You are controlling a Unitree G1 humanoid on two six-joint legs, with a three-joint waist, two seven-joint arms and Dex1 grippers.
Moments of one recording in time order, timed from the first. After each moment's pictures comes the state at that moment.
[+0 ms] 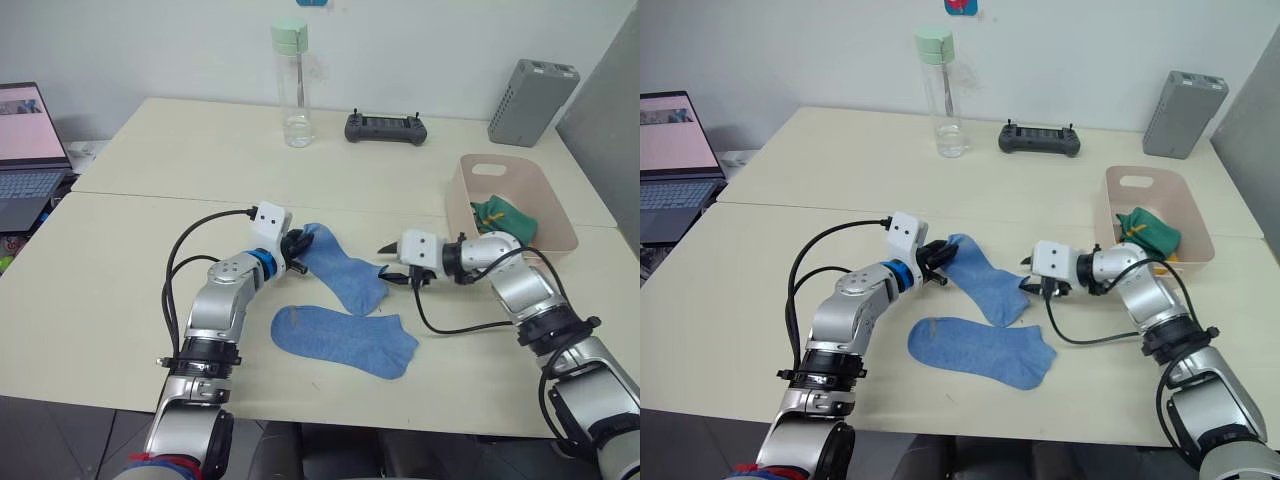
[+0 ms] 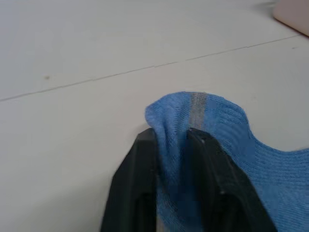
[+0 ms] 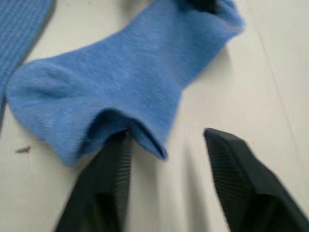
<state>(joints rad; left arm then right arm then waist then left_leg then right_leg) -0.54 0.23 0.05 0.18 -0.13 0.52 -0.49 -0.69 -0.59 0.31 0.34 -0.04 -0.05 1.03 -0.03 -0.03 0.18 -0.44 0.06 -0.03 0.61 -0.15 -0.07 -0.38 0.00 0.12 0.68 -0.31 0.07</state>
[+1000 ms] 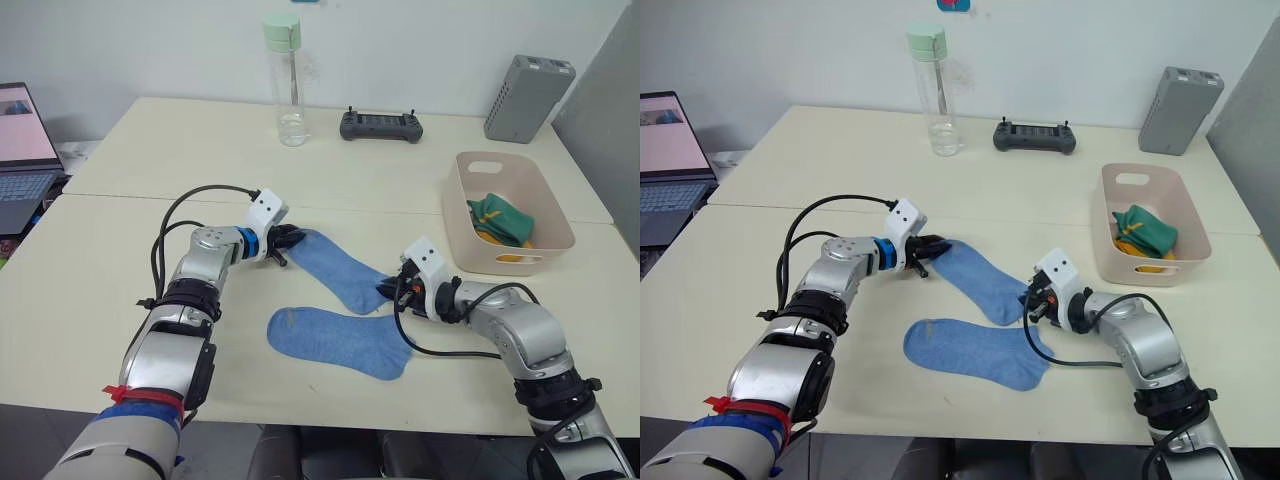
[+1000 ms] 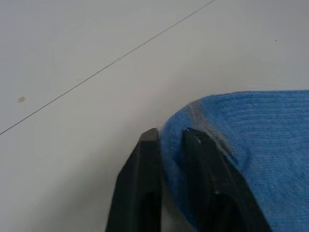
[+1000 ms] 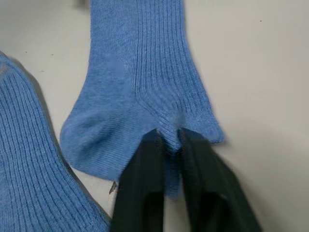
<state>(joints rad) -0.90 0.42 -0.07 0.93 -0.03 0.10 -0.88 -0.40 -0.42 0.17 -0.27 0.28 0.96 0.61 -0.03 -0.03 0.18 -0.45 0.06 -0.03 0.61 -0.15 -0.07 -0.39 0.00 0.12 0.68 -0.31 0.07</state>
